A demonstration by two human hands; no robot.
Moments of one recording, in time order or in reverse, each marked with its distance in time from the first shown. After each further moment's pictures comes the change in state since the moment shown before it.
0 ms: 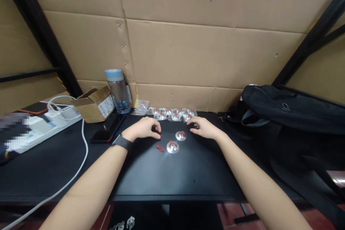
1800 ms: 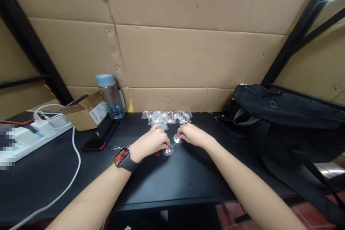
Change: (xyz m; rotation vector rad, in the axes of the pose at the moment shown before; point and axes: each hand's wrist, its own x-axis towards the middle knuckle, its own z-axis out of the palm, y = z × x) left_hand 0.006 0.073 0.031 0.285 -0.041 0.297; right_hand 0.004 -0.054 0.011 -0.247 -0.175 0.027
